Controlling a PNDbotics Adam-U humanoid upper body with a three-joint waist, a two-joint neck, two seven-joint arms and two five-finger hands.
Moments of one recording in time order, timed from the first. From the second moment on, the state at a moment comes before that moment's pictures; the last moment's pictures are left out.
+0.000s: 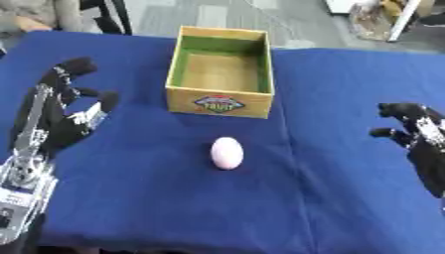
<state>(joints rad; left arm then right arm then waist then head) -0.08 0.36 0.09 -1.88 -0.02 -0.07 0.04 -0.25 -0.27 0.09 -1.66 -0.34 -0.06 0.19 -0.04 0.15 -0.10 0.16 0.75</state>
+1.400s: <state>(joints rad) -0.33 0.49 -0.18 -1.70 -0.26 -0.14 -0.30 -0.25 -0.28 0.10 -1.67 -0.35 -0.06 0.20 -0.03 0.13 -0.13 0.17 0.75</state>
